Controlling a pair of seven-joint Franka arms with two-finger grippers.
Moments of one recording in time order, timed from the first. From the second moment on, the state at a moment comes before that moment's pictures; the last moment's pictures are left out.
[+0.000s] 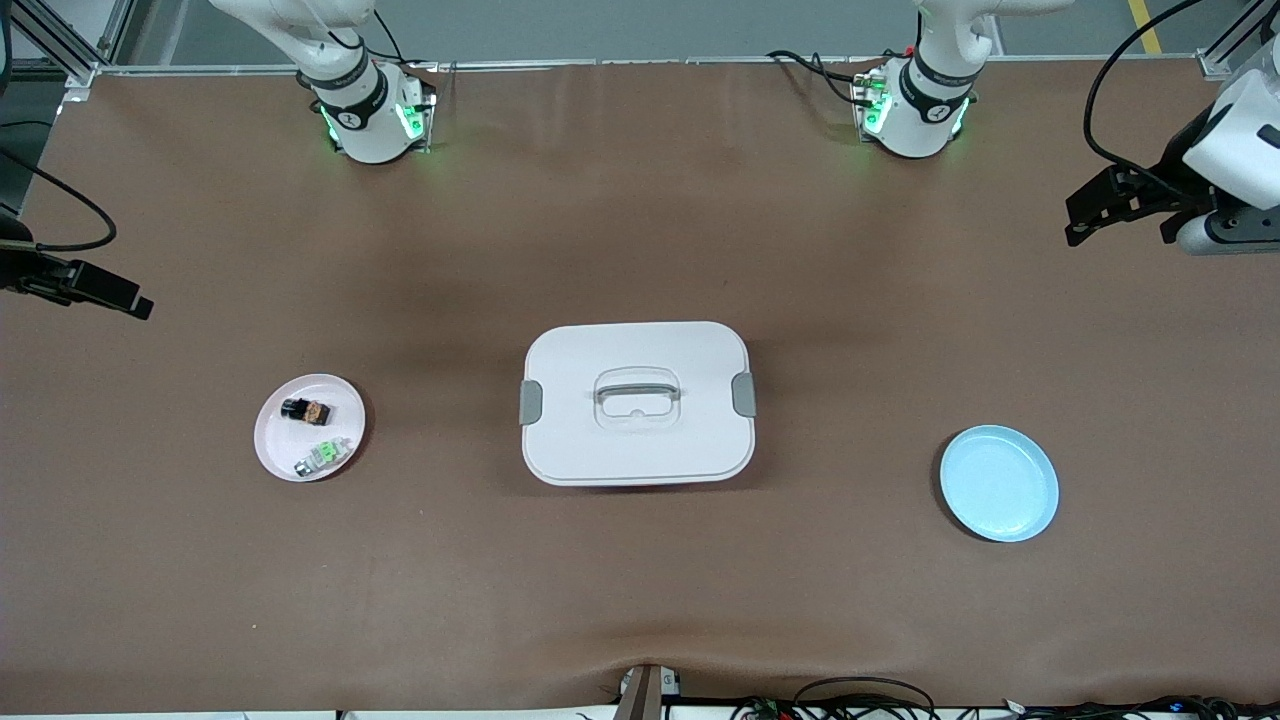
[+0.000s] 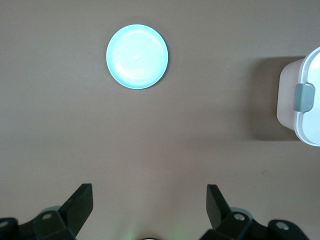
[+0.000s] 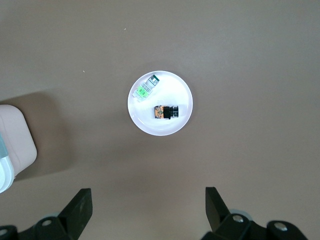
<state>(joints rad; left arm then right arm) -0.05 -0.04 -0.06 -1.56 0.02 1.50 -0.12 -0.15 0.10 0.07 -1.50 0.05 1.54 0.13</state>
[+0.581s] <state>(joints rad) -0.05 -0.04 -0.06 -1.56 0.02 1.50 -0.12 -0.15 0.04 0.07 -1.55 0.05 1.56 0.13</state>
